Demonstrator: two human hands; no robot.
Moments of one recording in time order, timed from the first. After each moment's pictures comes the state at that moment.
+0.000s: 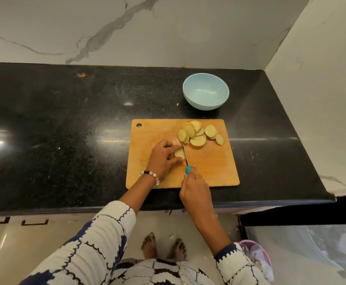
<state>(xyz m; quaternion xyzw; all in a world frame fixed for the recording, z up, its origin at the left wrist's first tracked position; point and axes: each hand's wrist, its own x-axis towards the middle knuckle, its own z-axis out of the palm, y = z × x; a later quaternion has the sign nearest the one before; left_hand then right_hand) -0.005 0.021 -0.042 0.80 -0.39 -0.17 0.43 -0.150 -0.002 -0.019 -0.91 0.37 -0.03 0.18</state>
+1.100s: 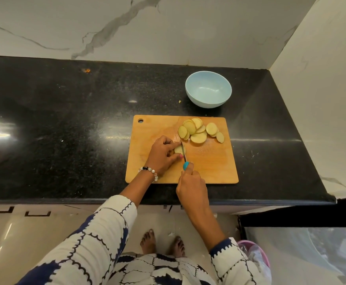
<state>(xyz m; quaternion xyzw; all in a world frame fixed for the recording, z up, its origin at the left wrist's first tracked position) -0.005 0.022 -0.045 0.82 -0.41 -0.13 0.37 -0.147 0.001 -0.008 -0.90 0.39 0.02 0.20</state>
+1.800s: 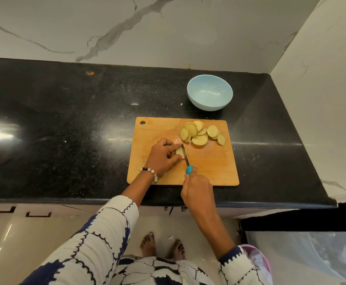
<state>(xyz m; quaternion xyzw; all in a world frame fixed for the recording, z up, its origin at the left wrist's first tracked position) -0.005 0.027 -0.042 0.81 -0.41 -0.12 0.40 -0.158 -0.005 -0.004 -0.90 0.38 -0.01 0.21</state>
